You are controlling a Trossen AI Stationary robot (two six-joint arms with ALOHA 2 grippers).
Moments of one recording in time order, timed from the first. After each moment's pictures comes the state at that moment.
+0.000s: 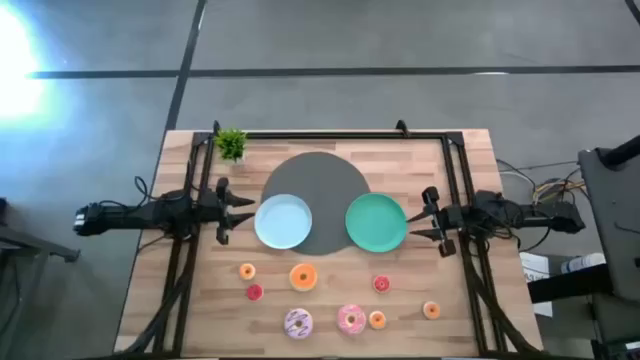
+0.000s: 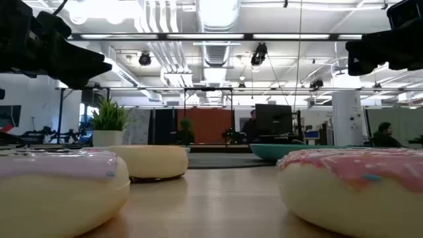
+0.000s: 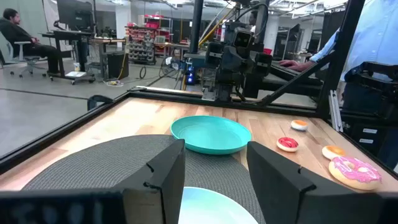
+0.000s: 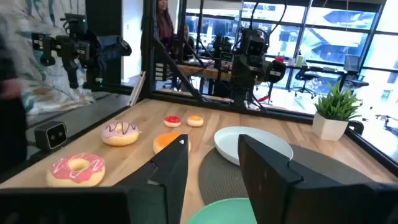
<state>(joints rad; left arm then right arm) 0.01 0.08 0.01 0.04 -0.10 -0.09 0.04 0.01 0.01 0.04 -0.18 -0.06</state>
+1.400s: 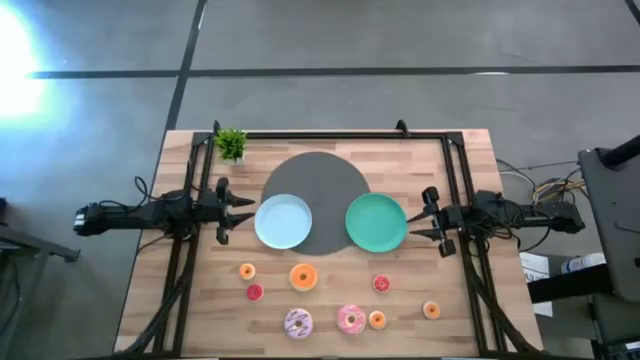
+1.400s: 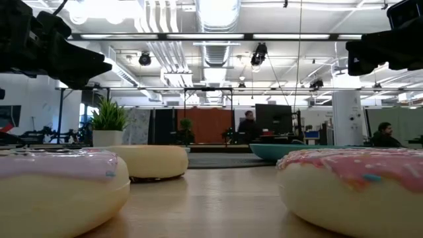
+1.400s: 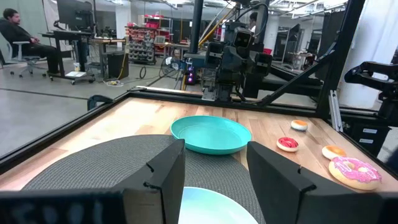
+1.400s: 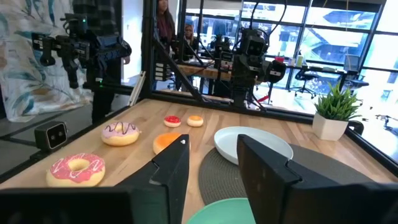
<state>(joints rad) 0.01 0.08 0.01 0.04 -0.10 -0.09 0.04 0.01 0.01 0.04 -0.18 -0.06</state>
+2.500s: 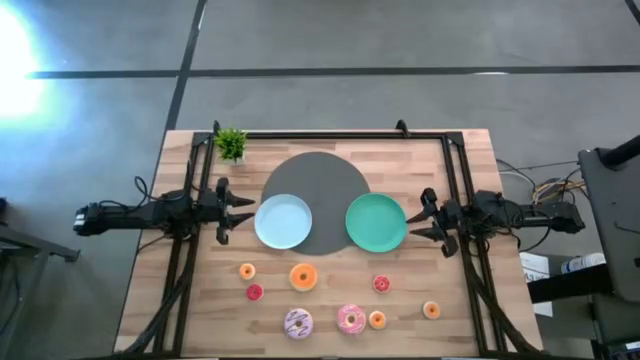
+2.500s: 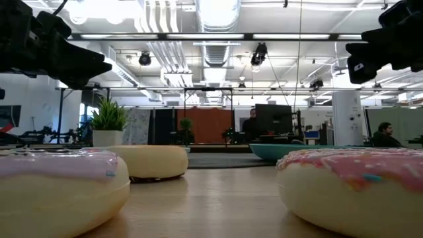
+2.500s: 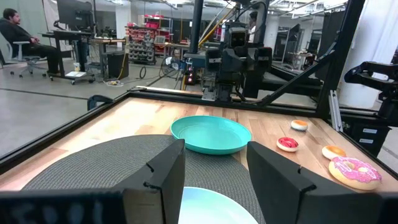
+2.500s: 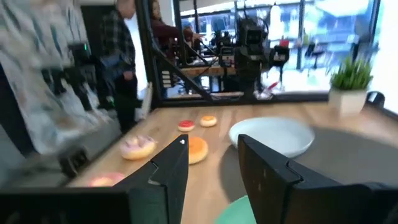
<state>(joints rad) 0.01 0.08 0.01 0.04 -0.10 -0.09 0.04 0.01 0.01 0.04 -0.18 0.20</state>
